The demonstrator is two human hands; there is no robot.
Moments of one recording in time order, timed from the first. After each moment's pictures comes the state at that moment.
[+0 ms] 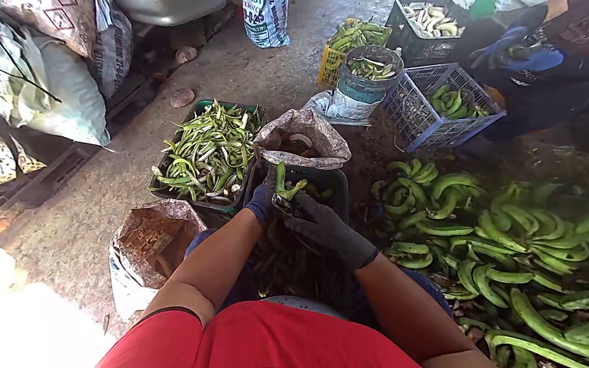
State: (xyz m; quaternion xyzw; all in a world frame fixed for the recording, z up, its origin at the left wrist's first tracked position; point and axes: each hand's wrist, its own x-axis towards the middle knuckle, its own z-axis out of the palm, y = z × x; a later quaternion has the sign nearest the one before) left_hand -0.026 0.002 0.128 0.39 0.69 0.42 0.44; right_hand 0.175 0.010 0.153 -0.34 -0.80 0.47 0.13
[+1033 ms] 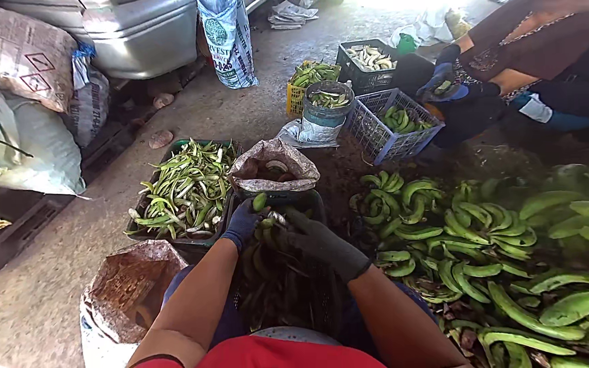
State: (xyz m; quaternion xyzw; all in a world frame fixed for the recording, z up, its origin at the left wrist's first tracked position) left_hand -0.037 0.023 0.124 0.50 0.70 0.32 0.39; right_hand 0.213 0.023 0.171 -0.42 -0.75 0.50 0.10
